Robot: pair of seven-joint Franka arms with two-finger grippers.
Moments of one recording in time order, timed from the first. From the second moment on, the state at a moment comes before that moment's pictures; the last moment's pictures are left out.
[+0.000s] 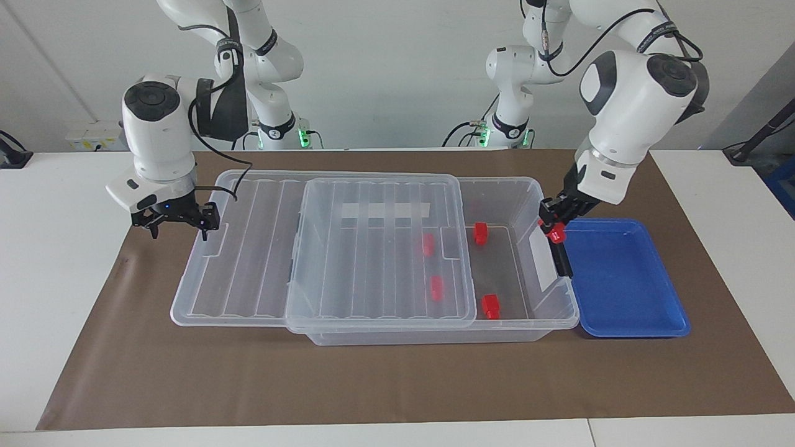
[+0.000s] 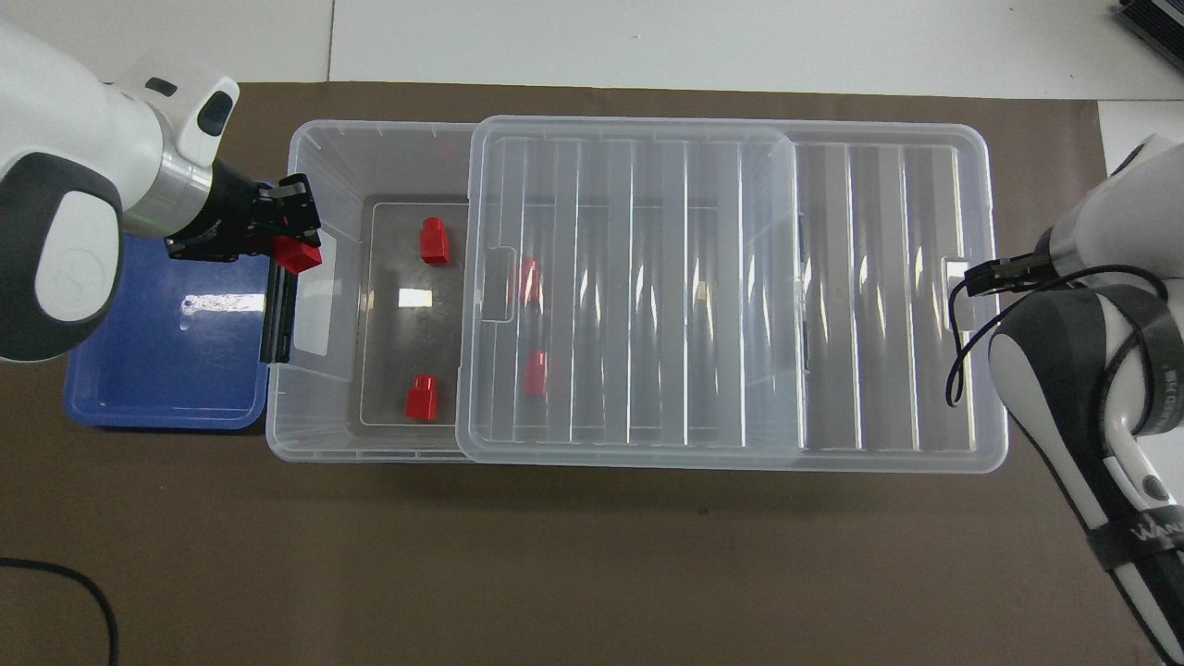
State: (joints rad) left arm -0.16 0.19 -0.09 -1.56 -0.10 1.83 -0.51; right arm 0.09 0.08 -0.10 -1.82 -0.29 1.96 0.00
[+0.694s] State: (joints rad) left arm -0.25 0.20 -0.09 -1.82 -0.04 2.18 -0.63; right arm 0.09 -0.04 -0.10 -1.70 -0.03 1.70 0.01
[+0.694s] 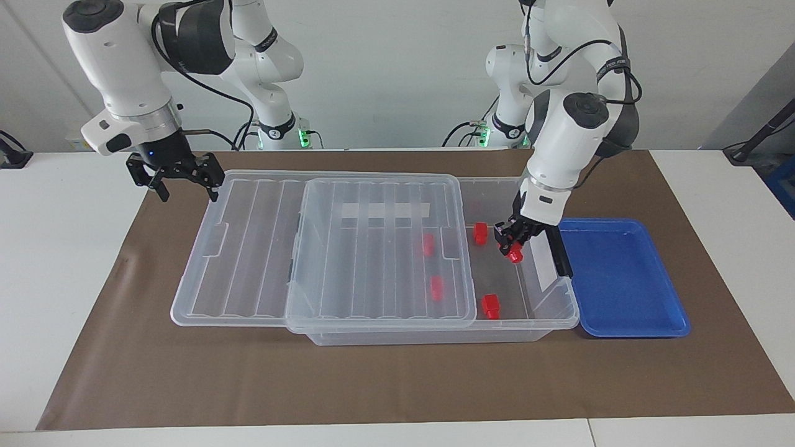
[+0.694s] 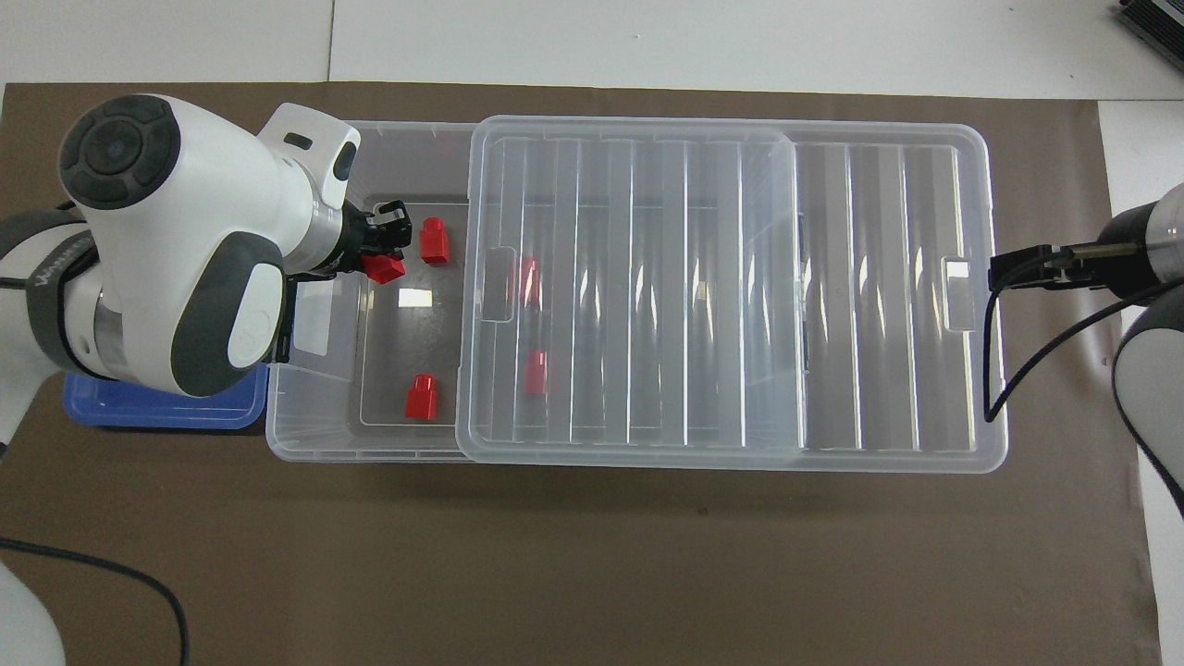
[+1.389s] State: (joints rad) left arm -0.29 0.27 -0.09 -1.96 0.04 2.37 -0.63; right arm 0.09 -0.05 -0.10 -1.66 -0.03 1.56 0.08
